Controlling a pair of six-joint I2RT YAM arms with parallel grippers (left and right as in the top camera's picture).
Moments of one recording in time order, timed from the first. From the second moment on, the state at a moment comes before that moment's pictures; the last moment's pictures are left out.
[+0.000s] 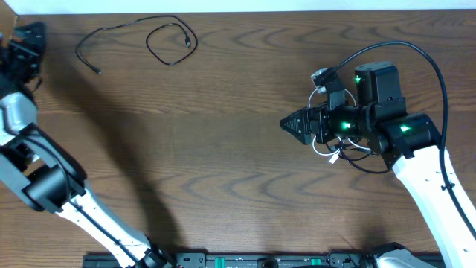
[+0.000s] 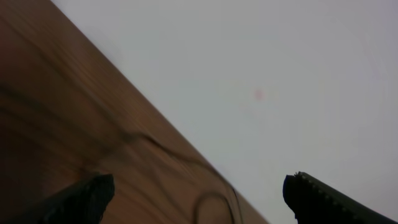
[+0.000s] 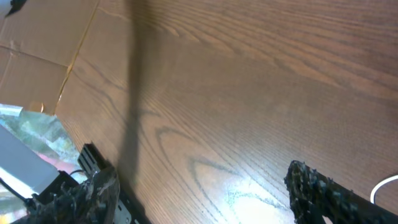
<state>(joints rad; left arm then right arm) 0.68 2.28 1.78 0.14 0.79 -0.71 0.28 1.31 1.17 -0.74 -0.65 0.18</state>
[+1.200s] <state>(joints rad) 0.00 2.39 1.78 -0.32 0.20 0.22 0.28 1.31 1.17 -0.85 -0.58 0.18</state>
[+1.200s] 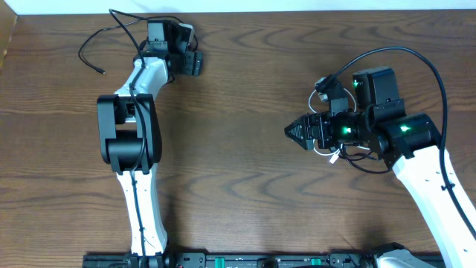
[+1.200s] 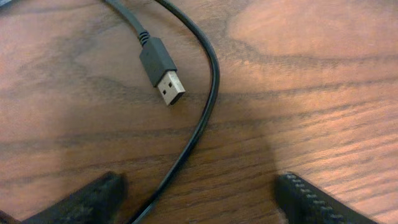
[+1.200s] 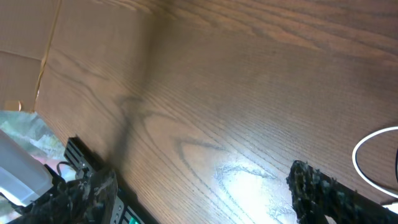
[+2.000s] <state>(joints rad) 0.26 2.41 1.81 -0.32 0.02 0.25 0.28 1.31 1.17 -0.85 -0.58 0.18</state>
